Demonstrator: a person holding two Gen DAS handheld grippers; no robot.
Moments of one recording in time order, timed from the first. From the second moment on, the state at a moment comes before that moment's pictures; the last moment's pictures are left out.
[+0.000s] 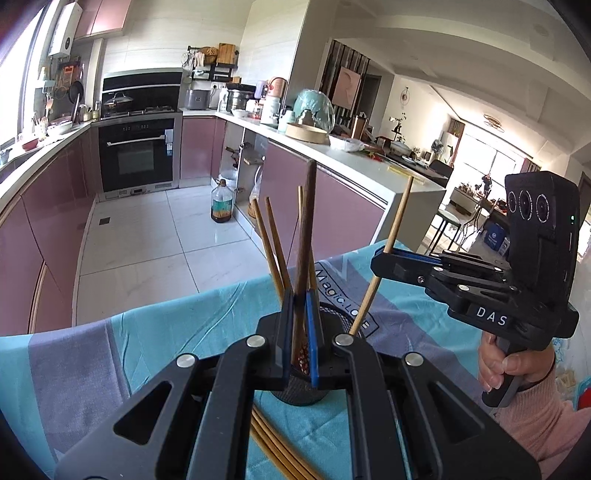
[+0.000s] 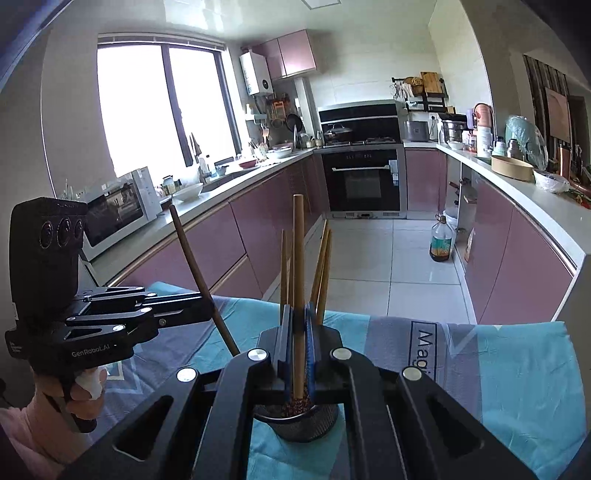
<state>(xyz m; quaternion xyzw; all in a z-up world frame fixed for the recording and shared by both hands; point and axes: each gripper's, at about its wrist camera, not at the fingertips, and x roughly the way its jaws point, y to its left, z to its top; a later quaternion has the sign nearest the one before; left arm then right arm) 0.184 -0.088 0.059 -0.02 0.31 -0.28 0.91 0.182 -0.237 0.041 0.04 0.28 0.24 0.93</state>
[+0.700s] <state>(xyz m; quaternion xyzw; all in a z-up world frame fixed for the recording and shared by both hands) 0.221 -0.074 0.027 -0.05 0.34 -0.24 0.91 0.202 -0.243 0.025 0.07 0.30 0.21 0.93</state>
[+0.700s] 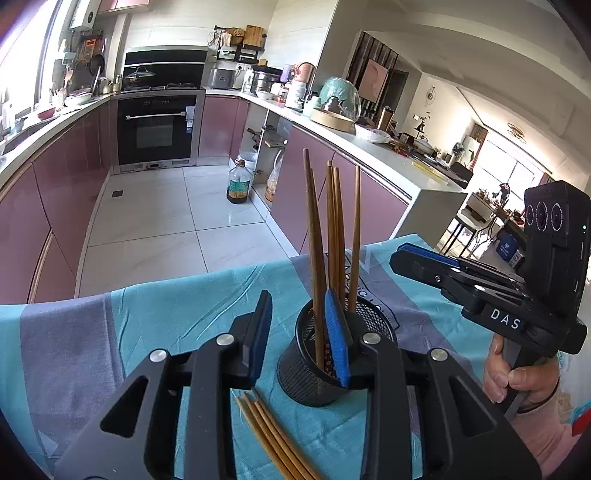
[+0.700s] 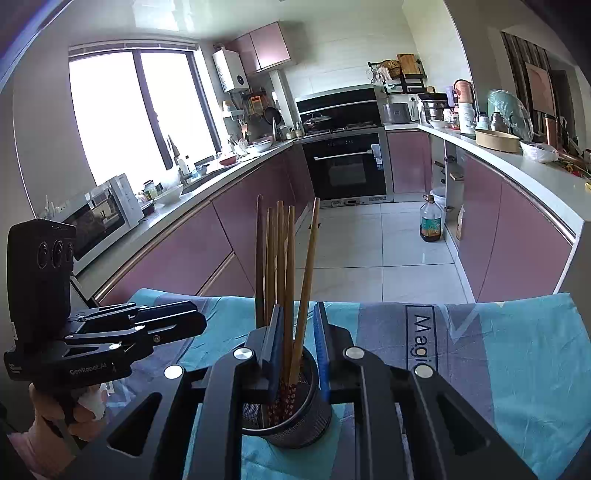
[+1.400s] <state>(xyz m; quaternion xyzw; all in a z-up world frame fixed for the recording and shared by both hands) 0.143 -0.030 -0.006 -0.03 0.33 -0.19 0.93 0.119 -0.196 -0.007 0.04 0.32 0.31 0.89</state>
